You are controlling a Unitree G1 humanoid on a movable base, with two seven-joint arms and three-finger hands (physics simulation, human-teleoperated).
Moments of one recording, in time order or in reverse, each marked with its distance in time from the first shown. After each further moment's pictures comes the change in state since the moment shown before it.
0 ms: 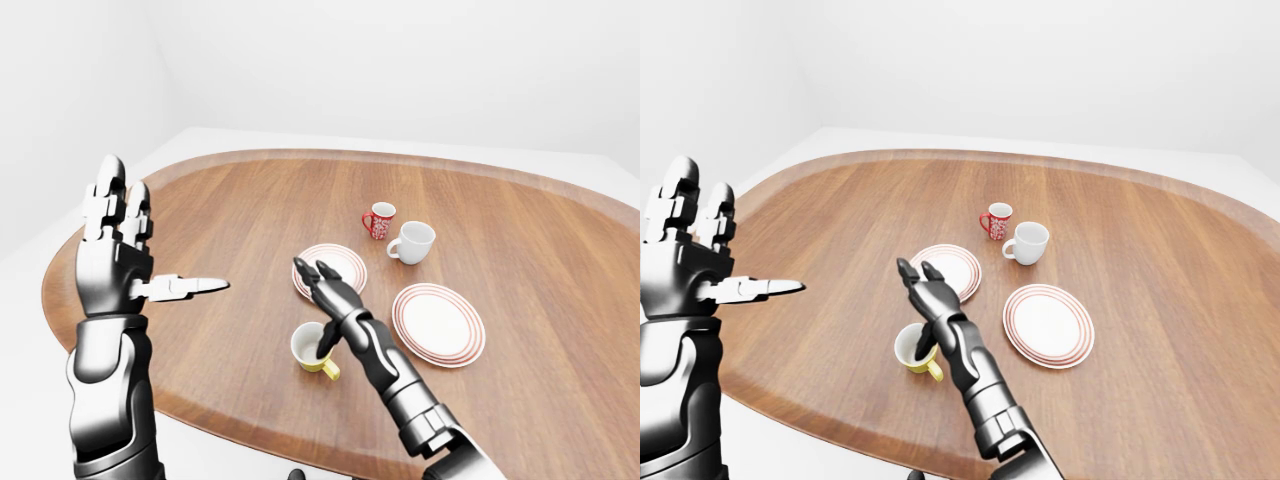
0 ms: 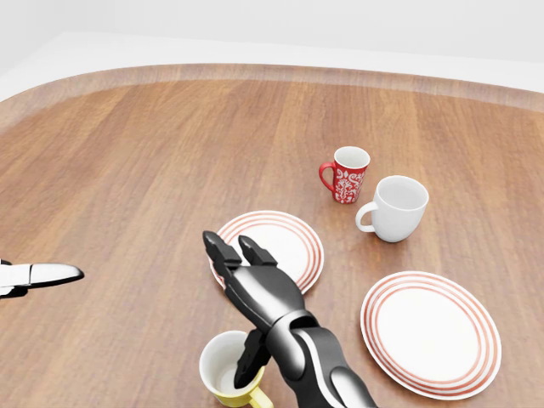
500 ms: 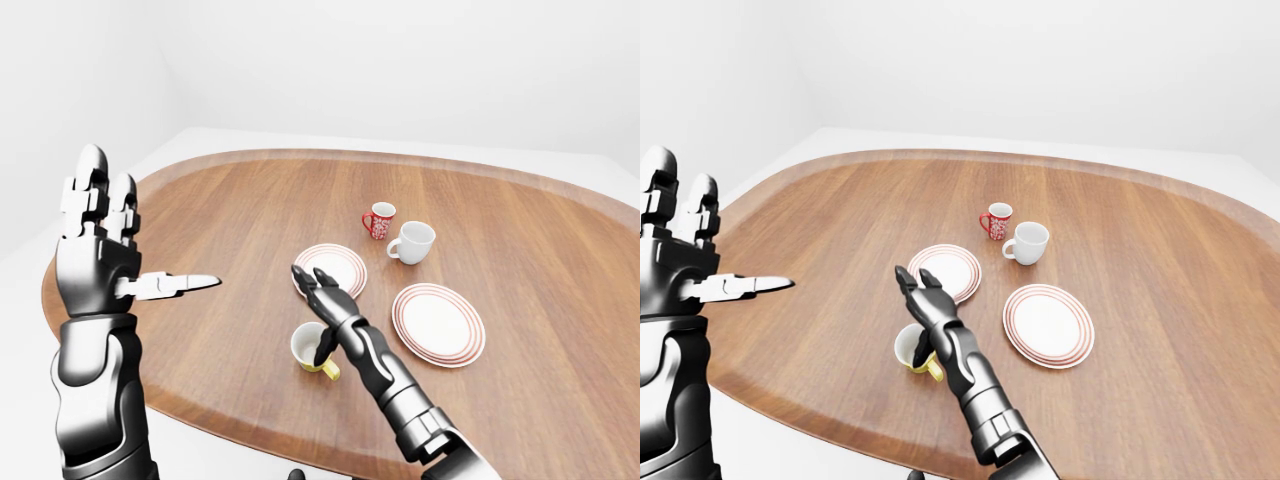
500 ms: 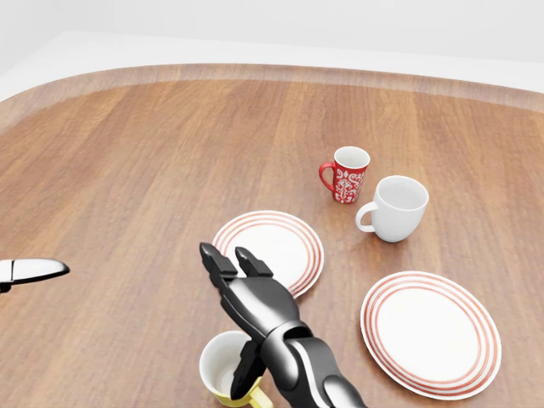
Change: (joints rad) left arm -0.007 0.019 0.030 -0.027 -0.026 0.000 0.001; right arm 0.010 0.017 0.016 0.054 -0.014 -0.002 -0.036
